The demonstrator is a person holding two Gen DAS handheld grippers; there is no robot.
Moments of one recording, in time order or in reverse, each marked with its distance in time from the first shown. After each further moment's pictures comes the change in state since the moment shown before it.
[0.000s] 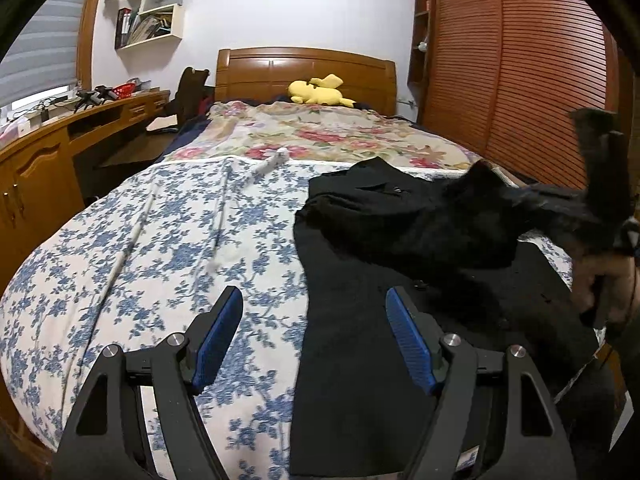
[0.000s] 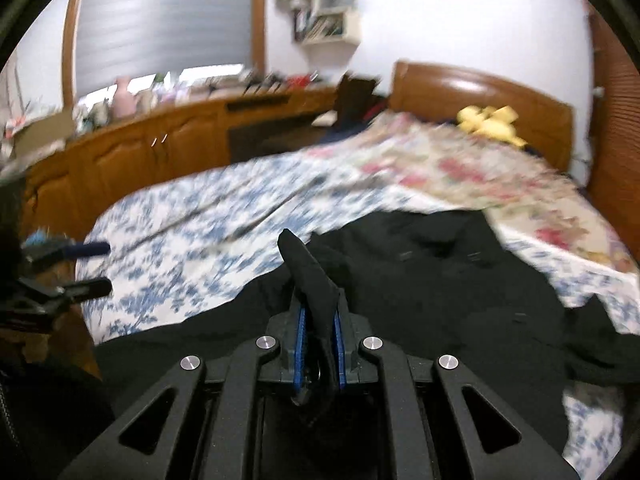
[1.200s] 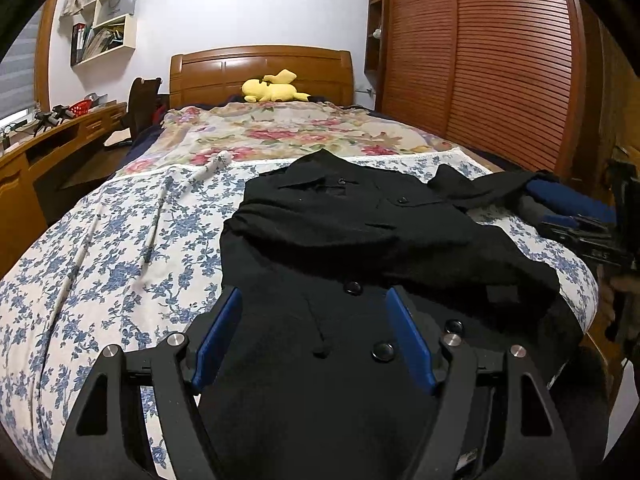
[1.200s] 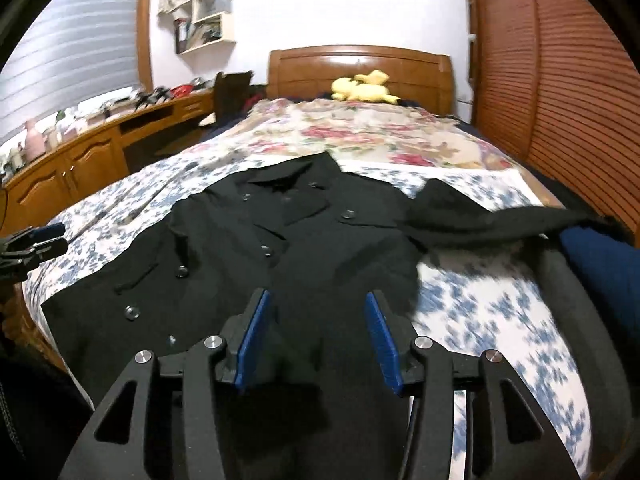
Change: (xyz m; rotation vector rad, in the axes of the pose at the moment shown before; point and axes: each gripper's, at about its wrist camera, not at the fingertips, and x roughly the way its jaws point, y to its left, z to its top) left arm 0.022 -0.073 0.005 0.094 0.017 -0.090; right arm -0.045 -0.041 -0.105 0.183 0.097 -0.256
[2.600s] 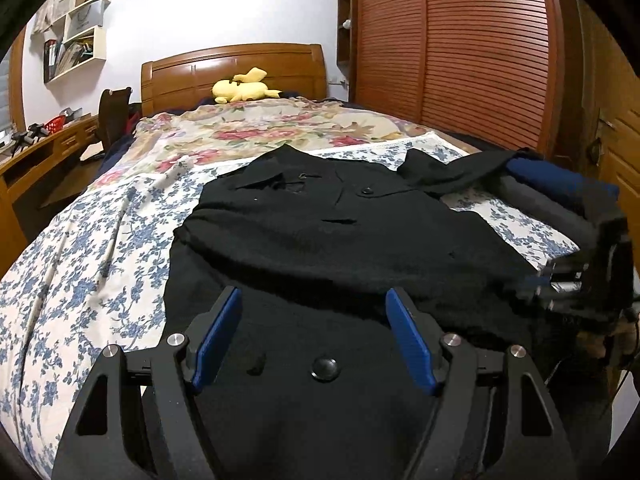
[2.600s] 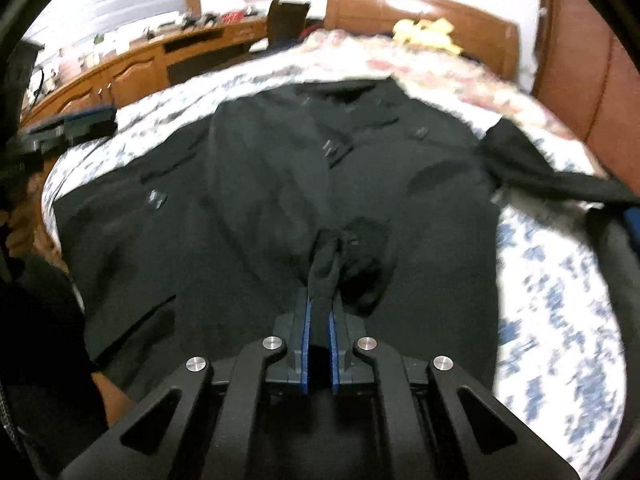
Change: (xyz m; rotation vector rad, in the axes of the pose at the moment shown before) left arm 0.027 -0.059 0.007 0.078 0.016 -0.042; right arm 0.041 -0.011 -0.055 -0.115 0.173 0.070
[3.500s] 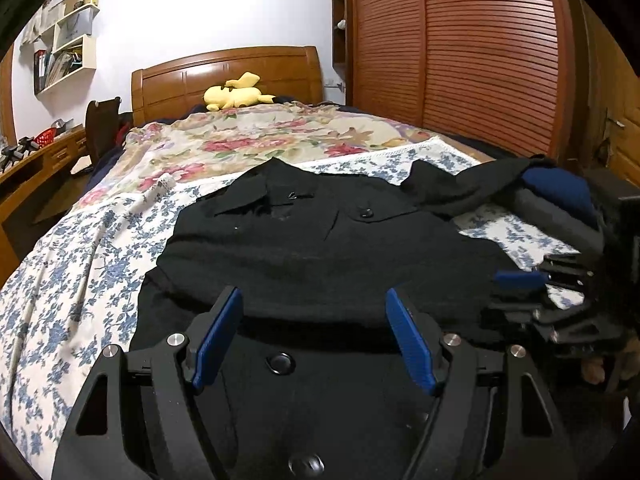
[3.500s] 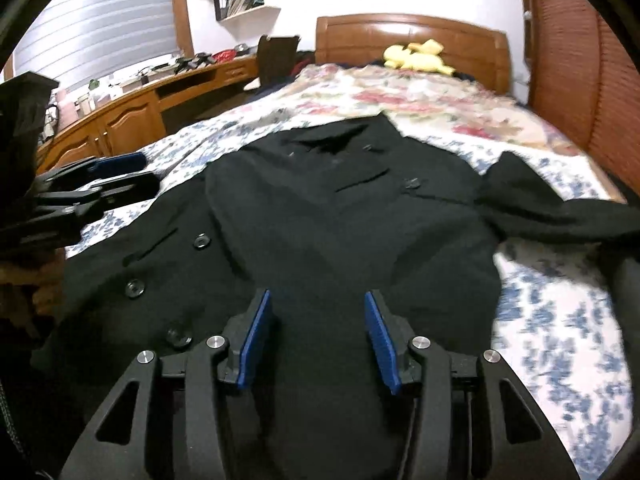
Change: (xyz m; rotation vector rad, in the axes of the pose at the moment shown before) left arm 0.069 -0.011 0.040 0.017 -0.012 0.007; right arm 0.063 -0.022 0.033 0.069 -0.060 0.130
